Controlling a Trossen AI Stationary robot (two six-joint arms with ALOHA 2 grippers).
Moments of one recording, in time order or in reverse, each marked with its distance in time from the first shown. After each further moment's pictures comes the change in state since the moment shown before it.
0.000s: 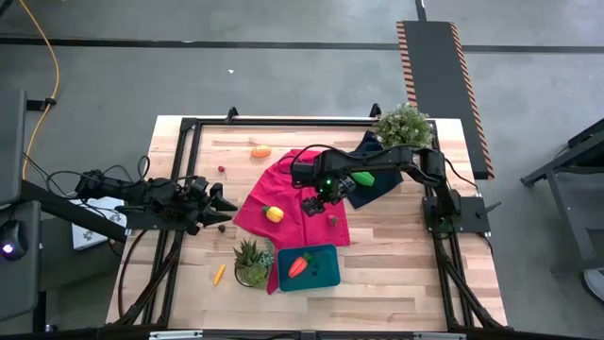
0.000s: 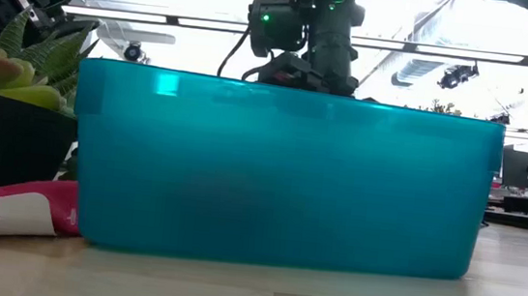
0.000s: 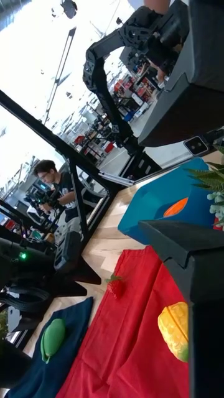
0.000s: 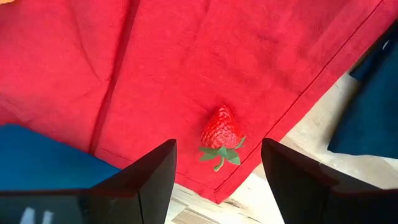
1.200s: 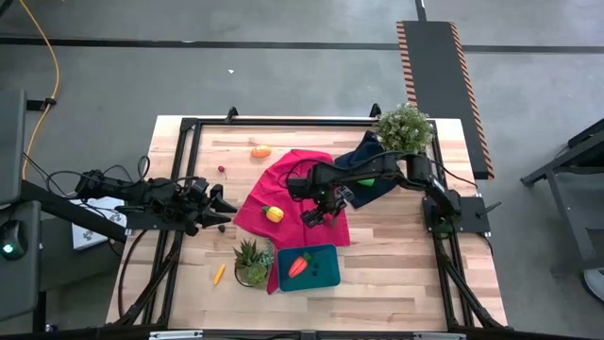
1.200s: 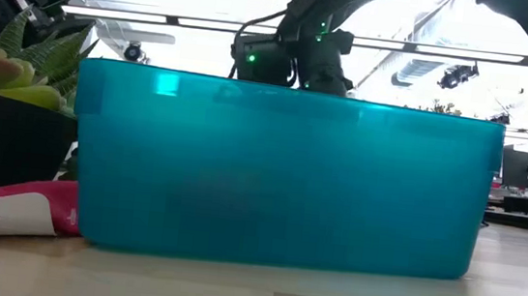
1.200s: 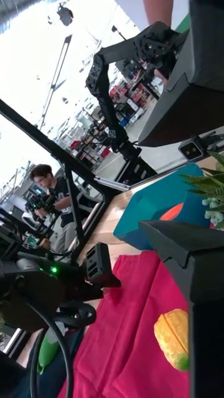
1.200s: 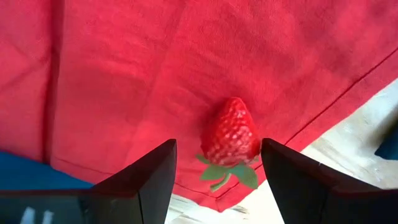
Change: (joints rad) left arm 0.000 0.000 0.000 -0.002 0.030 -0.004; right arm 0.040 0.130 0.000 -0.012 -0.071 -0.001
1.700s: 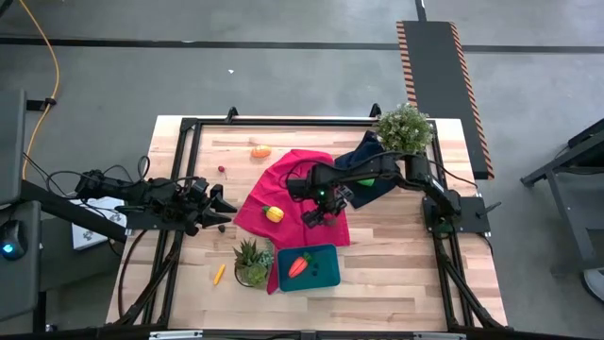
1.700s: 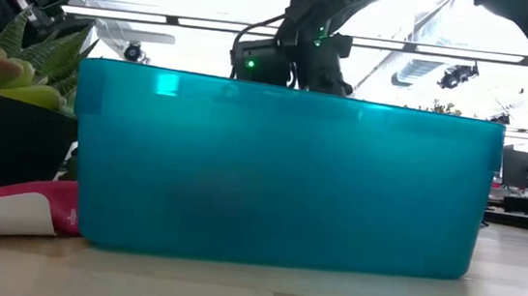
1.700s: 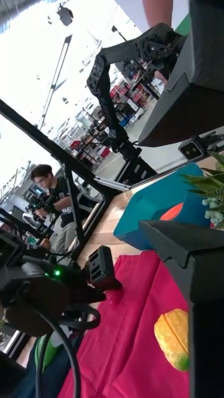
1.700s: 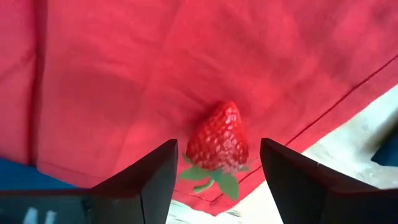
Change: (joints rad) left arm 0.000 0.000 0.000 0.000 0.000 0.000; right arm 0.000 0.015 0.000 -0.009 0.008 -0.026
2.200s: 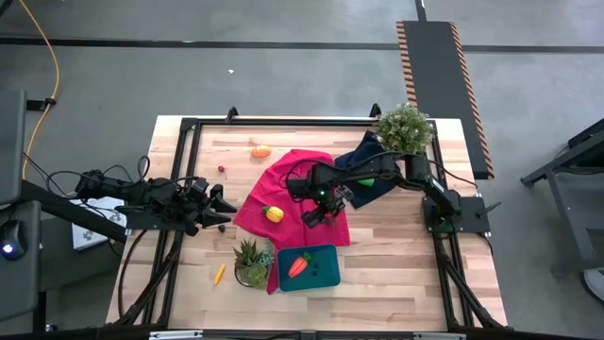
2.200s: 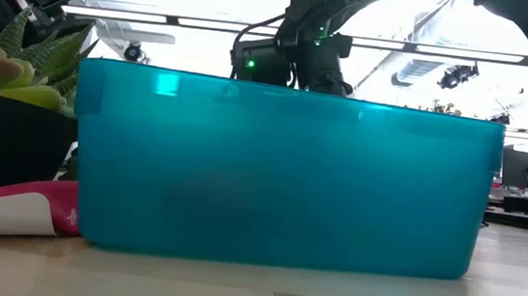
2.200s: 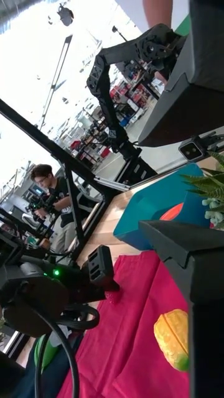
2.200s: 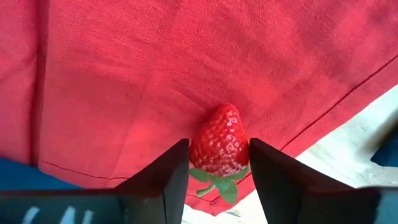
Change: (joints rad) left arm 0.000 0.000 0.000 0.000 0.000 -0.002; right arm -0.002 -0.001 0.000 0.000 -0.003 0.000
